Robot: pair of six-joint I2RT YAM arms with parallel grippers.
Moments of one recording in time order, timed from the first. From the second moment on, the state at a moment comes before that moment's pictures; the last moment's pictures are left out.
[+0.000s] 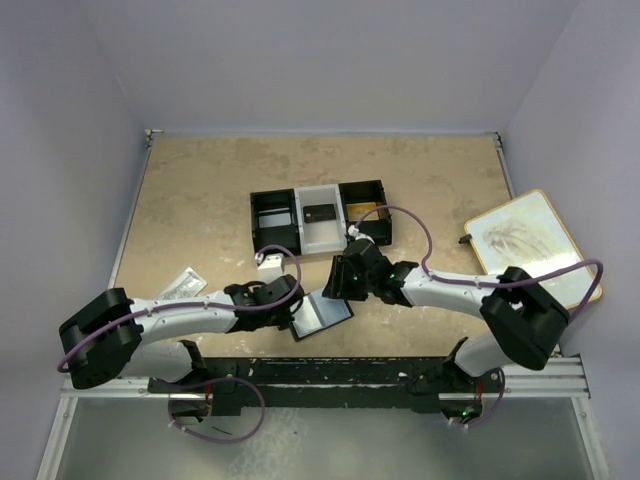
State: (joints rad) left arm -1.03 1.28 0.55 -0.37 -0.39 -1.06; right arm 0.86 1.47 0.69 -0.08 -0.02 0.86
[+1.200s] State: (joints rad) left arm -1.03 1.35 0.62 -0.42 -0.43 -1.01; right arm 0.85 1.41 0.68 -0.06 -0.09 0.81
